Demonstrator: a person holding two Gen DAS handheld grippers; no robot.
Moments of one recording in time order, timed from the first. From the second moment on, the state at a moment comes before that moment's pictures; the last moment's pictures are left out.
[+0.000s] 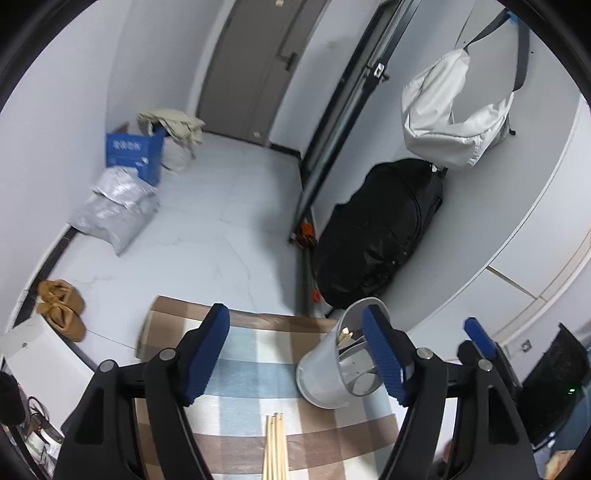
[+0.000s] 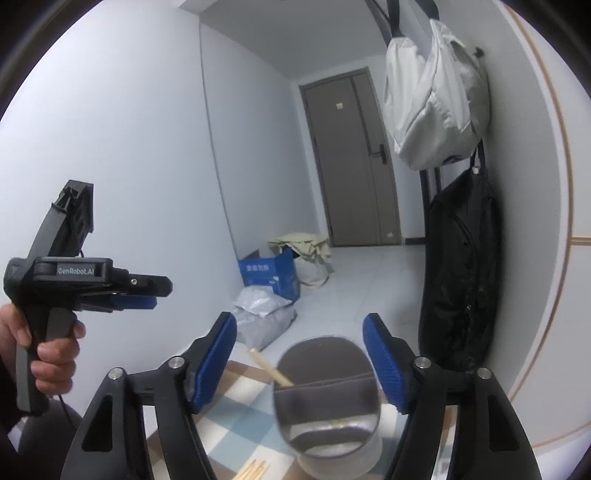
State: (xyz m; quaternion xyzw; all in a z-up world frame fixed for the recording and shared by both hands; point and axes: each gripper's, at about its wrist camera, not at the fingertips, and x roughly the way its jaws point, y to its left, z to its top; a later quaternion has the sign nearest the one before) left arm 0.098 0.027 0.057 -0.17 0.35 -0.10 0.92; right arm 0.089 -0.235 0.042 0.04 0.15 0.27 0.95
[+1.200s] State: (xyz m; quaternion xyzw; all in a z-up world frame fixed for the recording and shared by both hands) left arm 0.015 0.032 -0.015 -0.09 0.31 -0.01 0.95; right arm -0.001 -0.193 -0.033 0.02 0.25 0.25 0.94
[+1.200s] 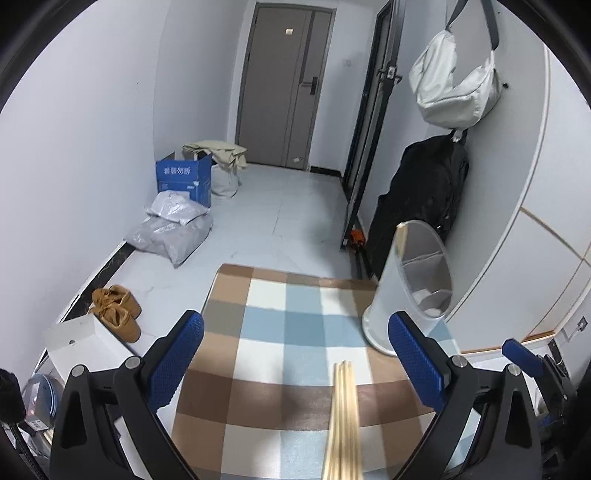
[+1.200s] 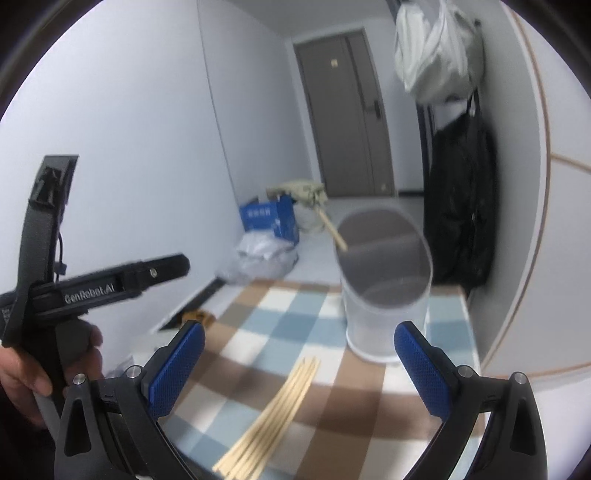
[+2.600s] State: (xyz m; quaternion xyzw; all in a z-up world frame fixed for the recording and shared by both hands) left arm 0.040 0.102 -0.046 -0.19 0.39 0.01 0.90; right arm 0.105 -0.103 -0.153 -0.14 0.54 0.15 0.82
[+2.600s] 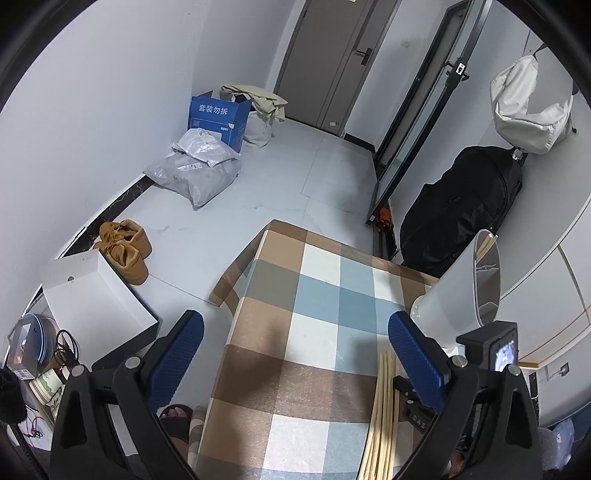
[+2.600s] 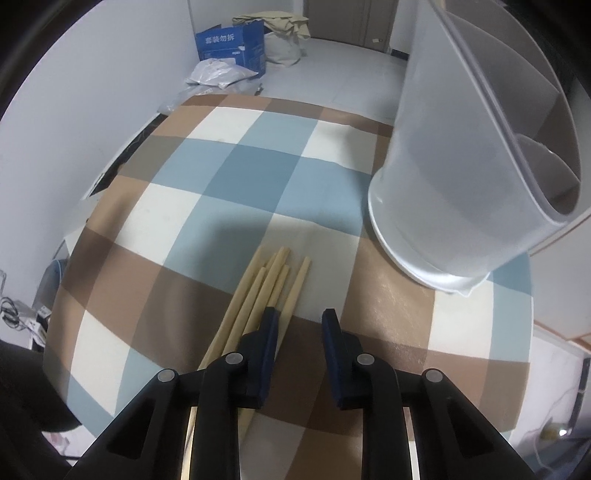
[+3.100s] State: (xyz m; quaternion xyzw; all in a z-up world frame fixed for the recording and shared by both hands) left arm 0.046 0.097 -0.062 -0.15 0.42 0.00 0.89; right arm 0.115 -0.095 -0.154 -0.12 0.52 0.15 0.83
